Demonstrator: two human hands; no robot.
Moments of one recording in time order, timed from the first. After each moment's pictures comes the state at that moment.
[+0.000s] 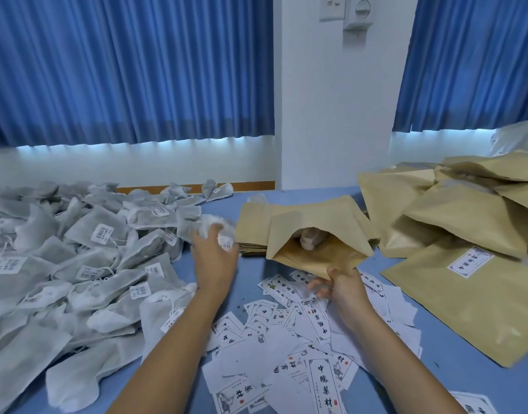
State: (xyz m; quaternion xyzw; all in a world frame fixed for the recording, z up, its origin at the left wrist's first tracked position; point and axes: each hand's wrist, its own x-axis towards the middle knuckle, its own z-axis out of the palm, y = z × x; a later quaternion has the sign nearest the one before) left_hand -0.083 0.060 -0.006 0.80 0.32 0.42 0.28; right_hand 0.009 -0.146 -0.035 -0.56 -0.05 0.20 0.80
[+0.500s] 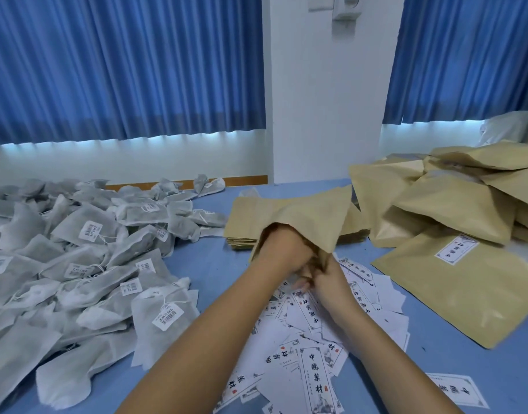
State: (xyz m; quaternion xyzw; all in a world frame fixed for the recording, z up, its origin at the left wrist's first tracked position) left_hand -0.035 -0.051 0.039 0.93 0.19 0.18 0.26; right_hand -0.009 -0.145 -0.029 -0.67 -0.22 0.13 0.70
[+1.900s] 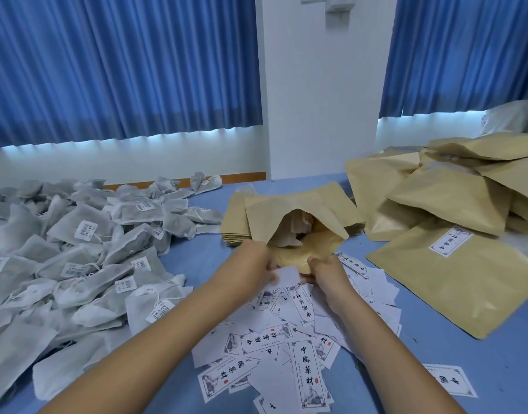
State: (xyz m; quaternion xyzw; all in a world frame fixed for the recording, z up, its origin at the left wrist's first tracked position) left_hand -0.110 -0.040 0.048 0.98 0.11 0.07 0.14; right_hand 0.014 -0.147 -0.039 -0.67 -0.11 0.17 0.71
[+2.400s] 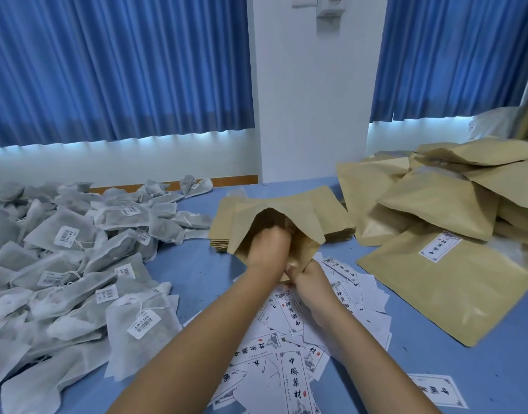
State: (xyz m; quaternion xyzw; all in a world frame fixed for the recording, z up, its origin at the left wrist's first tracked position) left_hand -0.020 -0.060 0.027 0.98 0.15 0.15 -0.04; right_hand -0.007 -0.148 -0.025 -0.72 -0.19 0.15 0.65
